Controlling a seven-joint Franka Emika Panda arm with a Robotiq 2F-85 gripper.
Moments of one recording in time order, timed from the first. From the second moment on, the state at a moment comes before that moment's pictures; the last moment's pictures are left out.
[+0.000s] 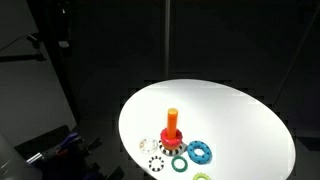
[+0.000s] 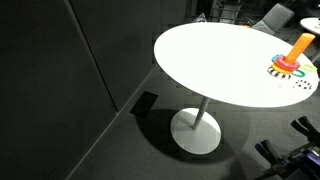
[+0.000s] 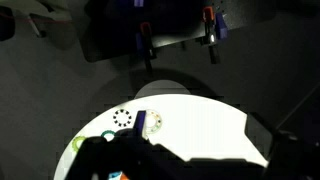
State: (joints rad) arm -0.15 -0.88 -0.06 -2.47 -0.04 1.51 0.08
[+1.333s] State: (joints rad) arm -0.15 -0.63 -0.09 -2.44 -0.04 1.70 0.14
